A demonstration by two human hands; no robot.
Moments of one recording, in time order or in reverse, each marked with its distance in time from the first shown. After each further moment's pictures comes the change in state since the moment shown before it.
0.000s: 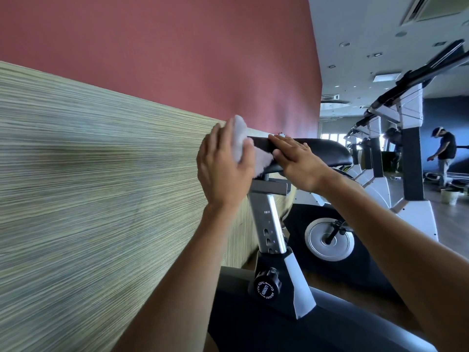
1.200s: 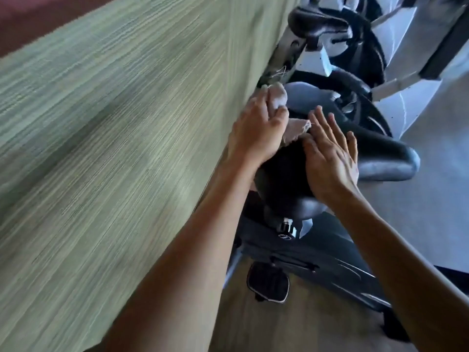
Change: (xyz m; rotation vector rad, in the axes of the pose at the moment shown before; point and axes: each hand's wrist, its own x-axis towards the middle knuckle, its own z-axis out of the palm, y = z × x) left_hand 0.151 -0.058 0.057 -0.069 -1.105 -0.690; right_hand 0.108 -0.075 0.017 -0.104 -0.255 0.708
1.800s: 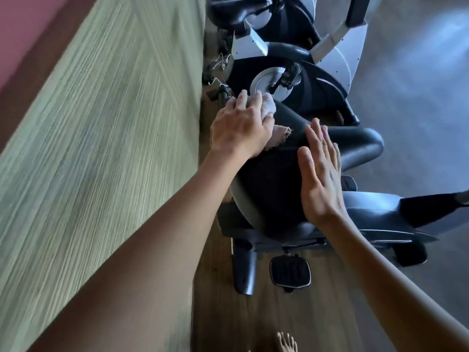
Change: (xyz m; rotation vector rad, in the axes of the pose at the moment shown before) left_hand 0.090 0.019 0.021 0.627 -0.329 0.438; right_hand -0.010 -0.002 0.007 0.345 0.275 0.246
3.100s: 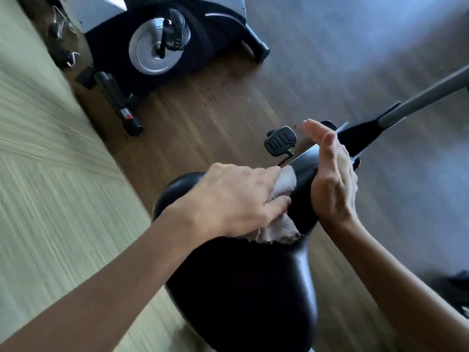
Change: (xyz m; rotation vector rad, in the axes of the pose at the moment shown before) left_hand 0.116 0.070 -0.002 0.057 -0.854 0.862; right_hand 0.116 0.039 -0.049 0.041 0.438 0.730
